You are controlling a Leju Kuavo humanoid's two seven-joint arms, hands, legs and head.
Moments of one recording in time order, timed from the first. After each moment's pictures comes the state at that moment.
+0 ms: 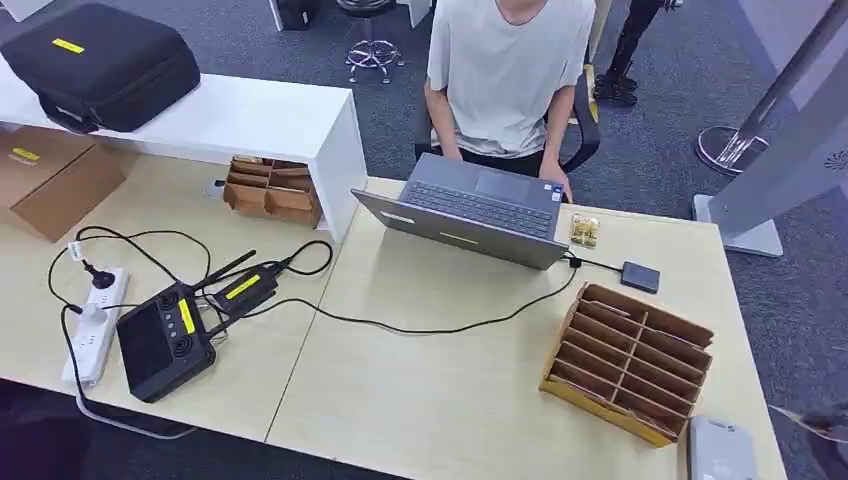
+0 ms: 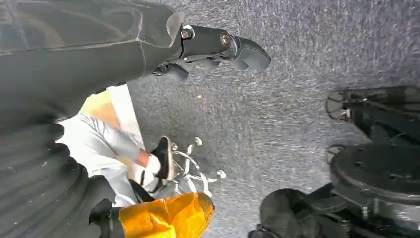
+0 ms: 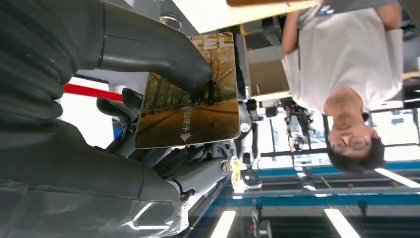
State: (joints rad) left arm 0.77 -0.36 0.66 -1.56 -0.23 -0.84 0.56; right arm 0.46 -0.70 -0.14 -1.86 0.63 -0.31 -0.42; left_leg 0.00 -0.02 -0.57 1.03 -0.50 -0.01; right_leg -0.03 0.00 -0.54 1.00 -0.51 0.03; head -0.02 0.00
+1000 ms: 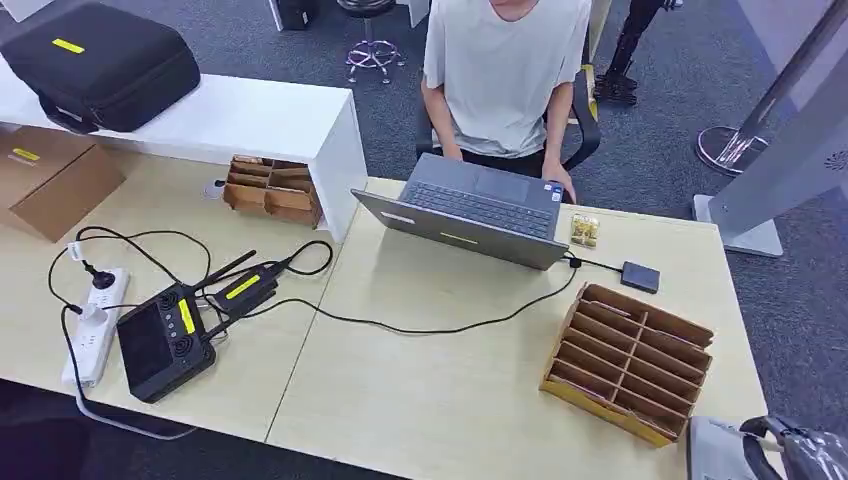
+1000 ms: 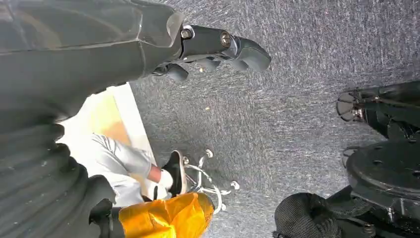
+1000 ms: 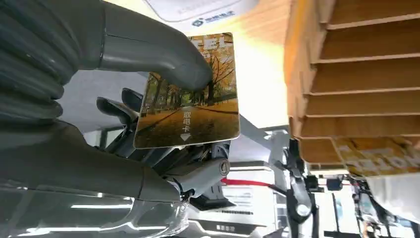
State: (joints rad) left arm 0.75 -0.36 0.70 -1.56 -0.32 -0.91 0.52; right arm 0.23 -0.68 0.17 -1.36 0.64 -0.39 -0.35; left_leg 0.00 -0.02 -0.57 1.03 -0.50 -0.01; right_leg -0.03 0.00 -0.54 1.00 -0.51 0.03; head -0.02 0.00
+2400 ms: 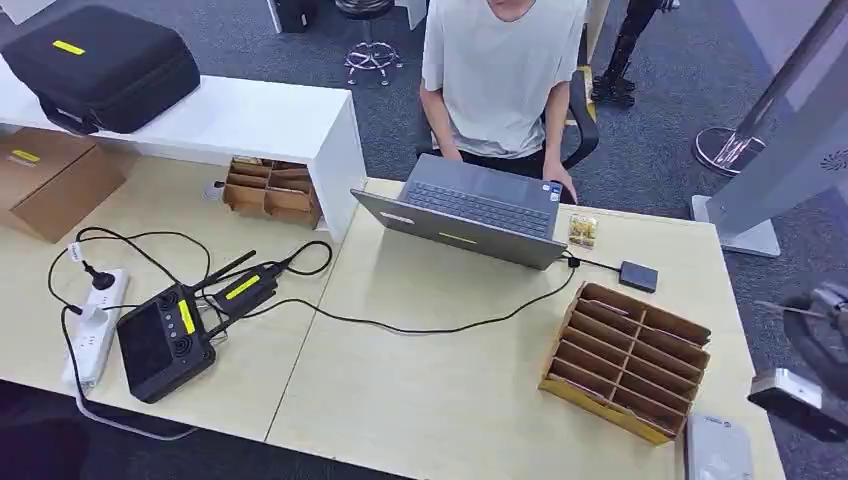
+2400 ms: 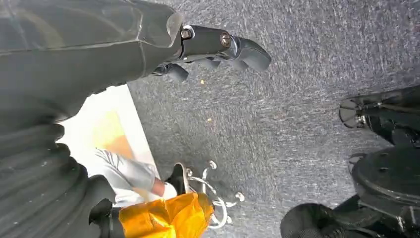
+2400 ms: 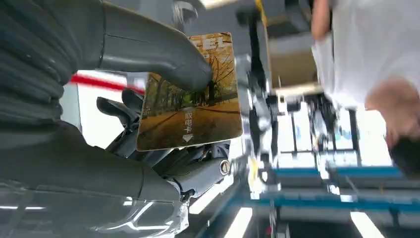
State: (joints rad) left arm 0.72 -0.36 0.74 -1.56 -0.43 -0.97 0.45; right arm -0.17 -0.76 0.16 -1.52 0.63 -0.22 -0.35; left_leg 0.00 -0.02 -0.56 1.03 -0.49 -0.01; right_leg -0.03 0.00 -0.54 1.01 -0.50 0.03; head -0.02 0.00
